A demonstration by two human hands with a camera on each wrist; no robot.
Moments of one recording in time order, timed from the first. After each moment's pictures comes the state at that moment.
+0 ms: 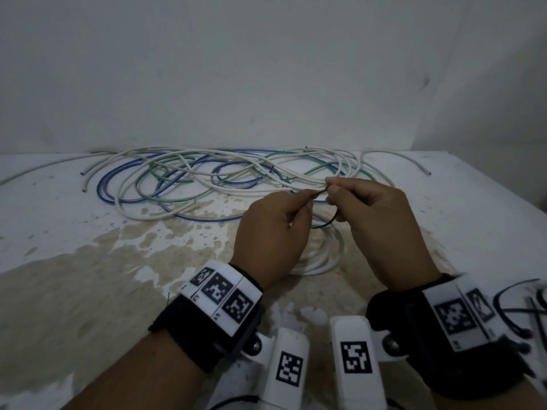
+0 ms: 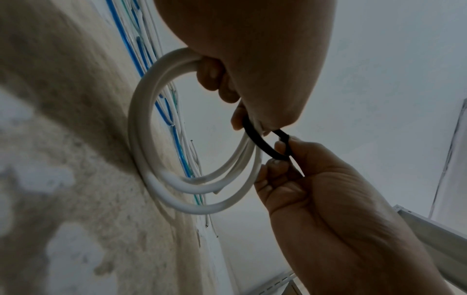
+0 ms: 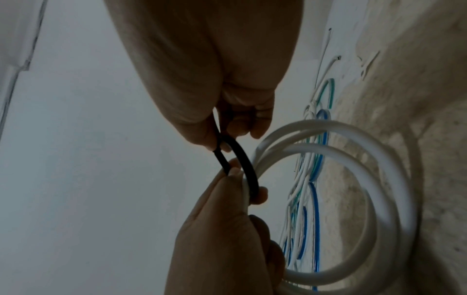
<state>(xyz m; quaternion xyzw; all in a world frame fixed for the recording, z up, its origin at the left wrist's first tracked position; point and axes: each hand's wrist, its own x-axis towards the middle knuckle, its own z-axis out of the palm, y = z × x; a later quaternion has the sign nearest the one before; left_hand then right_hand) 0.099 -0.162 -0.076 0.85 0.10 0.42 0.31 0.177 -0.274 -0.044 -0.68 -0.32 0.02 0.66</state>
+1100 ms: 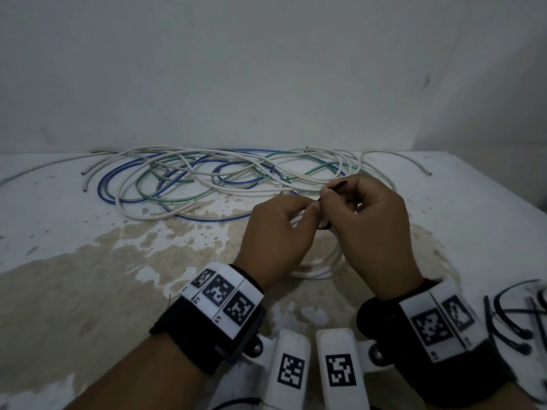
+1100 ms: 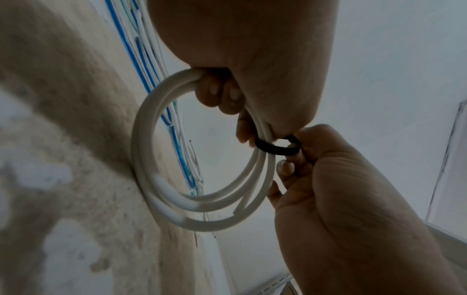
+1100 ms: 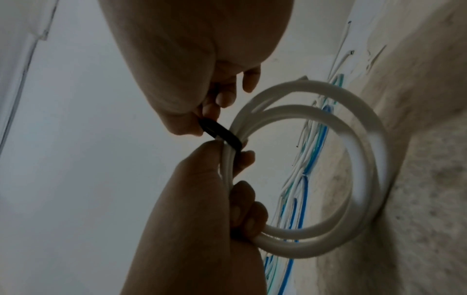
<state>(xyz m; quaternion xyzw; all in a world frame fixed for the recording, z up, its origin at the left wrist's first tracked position) 0.103 -0.163 -0.077 0.82 0.09 0.40 0.40 0.164 -0.268 -0.048 -0.67 -0.34 -0.07 0.65</state>
